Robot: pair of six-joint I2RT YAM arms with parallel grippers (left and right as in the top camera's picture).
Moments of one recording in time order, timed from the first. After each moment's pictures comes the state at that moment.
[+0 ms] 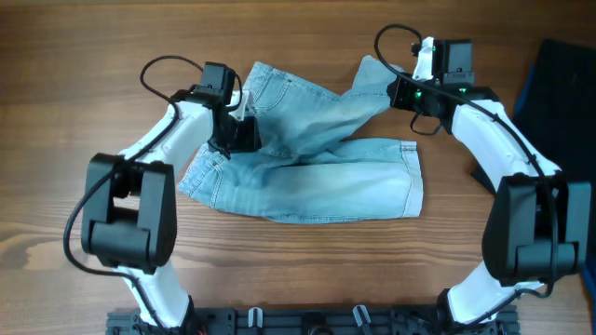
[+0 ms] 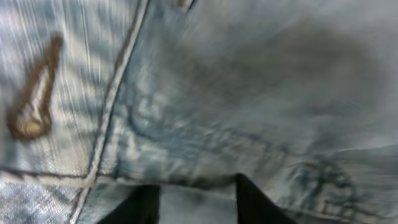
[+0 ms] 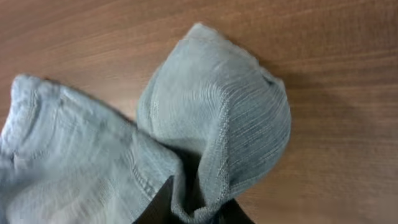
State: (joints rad) left arm -0.21 1.95 1.26 -0.69 0.27 -0.19; right arm 0.06 1.83 1.23 -0.34 -0.27 0.24
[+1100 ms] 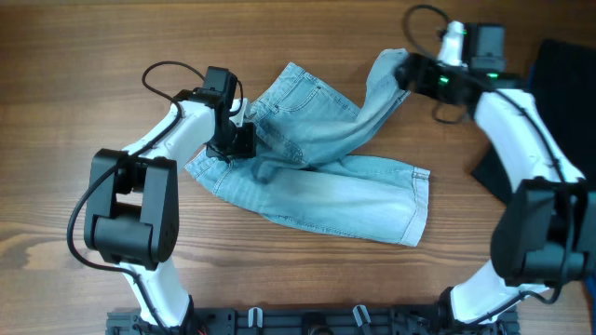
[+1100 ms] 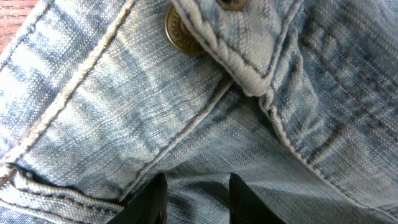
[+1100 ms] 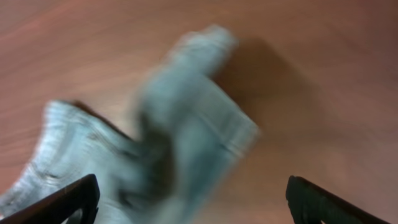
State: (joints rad) left arm -0.21 1.97 1.27 -0.75 0.23 -0.20; right arm -0.06 1.82 1.35 -0.53 -0.29 0.25
